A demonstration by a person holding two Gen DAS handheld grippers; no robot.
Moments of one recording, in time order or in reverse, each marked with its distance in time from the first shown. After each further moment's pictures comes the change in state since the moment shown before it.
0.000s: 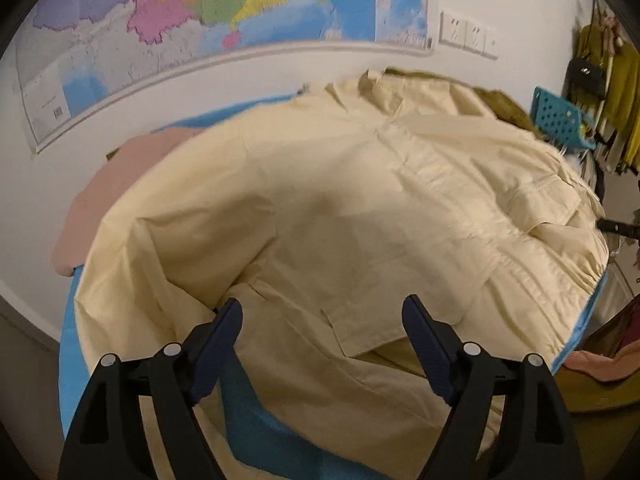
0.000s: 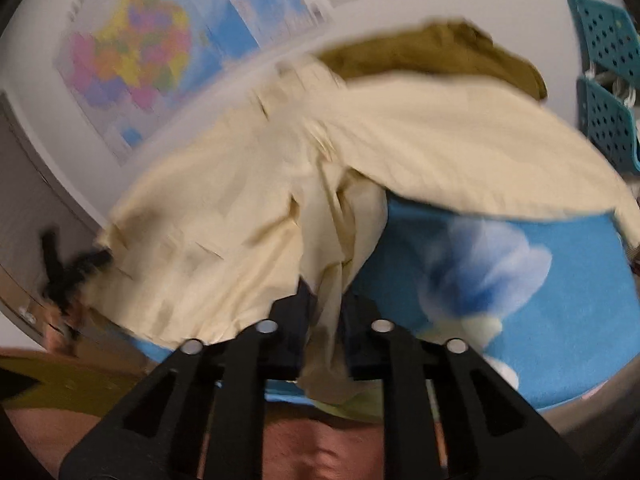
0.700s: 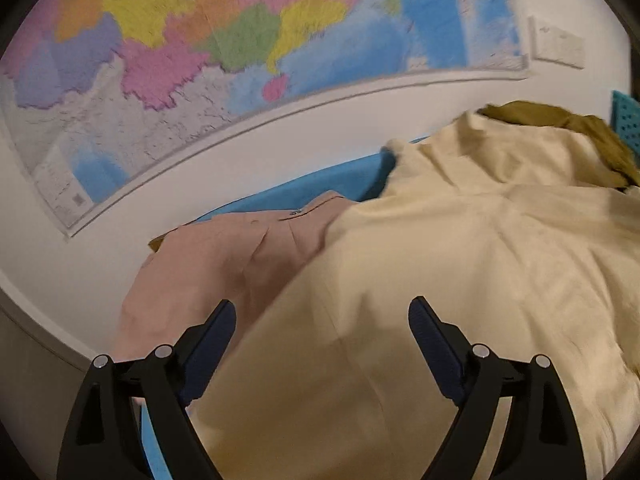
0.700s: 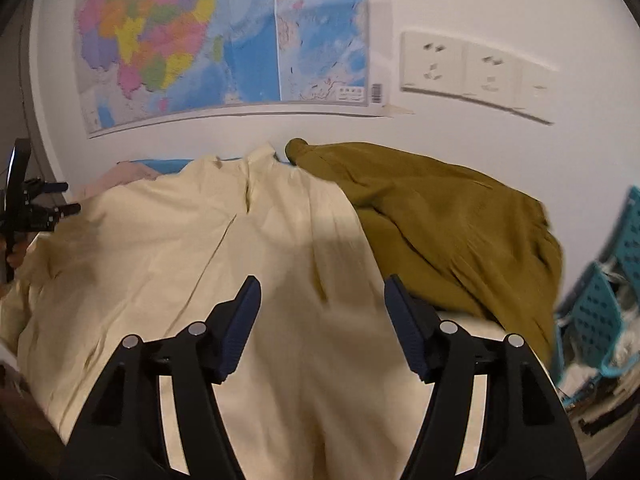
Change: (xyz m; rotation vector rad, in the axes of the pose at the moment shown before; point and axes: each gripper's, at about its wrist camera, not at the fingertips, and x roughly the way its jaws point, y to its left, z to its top) left arm 0.082 0.045 0.162 0.052 -0.015 0.290; right arm 0.092 0.093 0.208 -0.374 -0.161 -0.132
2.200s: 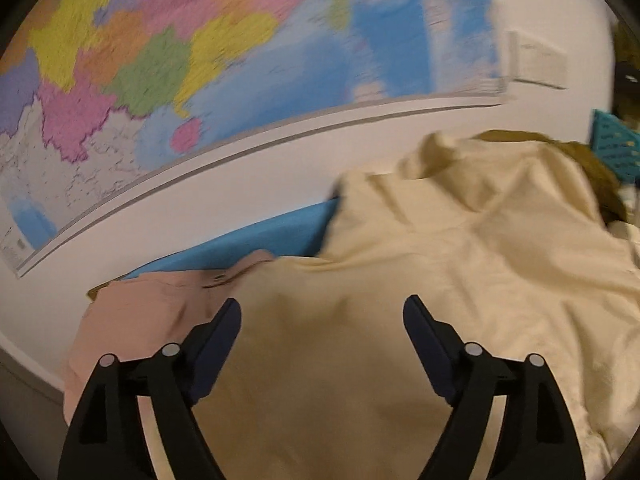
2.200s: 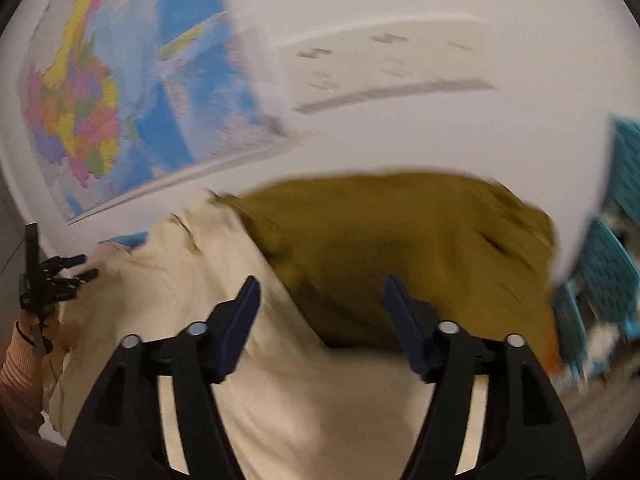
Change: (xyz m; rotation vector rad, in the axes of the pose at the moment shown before) left arm 0.018 -0.040 0.047 0.018 -0.100 -0.161; right arm -0.052 -0.136 -0.046 0.357 -0.058 -0.038
